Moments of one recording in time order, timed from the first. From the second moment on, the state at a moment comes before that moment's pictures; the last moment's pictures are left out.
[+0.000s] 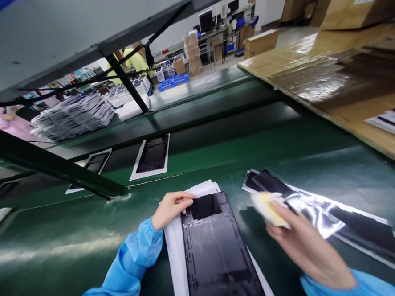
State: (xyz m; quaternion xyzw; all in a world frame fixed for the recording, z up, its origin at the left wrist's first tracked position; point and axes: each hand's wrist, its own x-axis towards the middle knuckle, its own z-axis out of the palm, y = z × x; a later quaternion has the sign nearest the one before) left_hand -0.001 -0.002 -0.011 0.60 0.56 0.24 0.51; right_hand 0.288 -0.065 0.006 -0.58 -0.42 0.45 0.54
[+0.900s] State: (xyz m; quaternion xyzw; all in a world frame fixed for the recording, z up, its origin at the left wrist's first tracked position) left_hand -0.002 -0.001 -0.018 0.63 0.58 0.18 0.48; right_hand 0.221 -0.044 -0.042 -0.61 -0.56 0.36 0.43
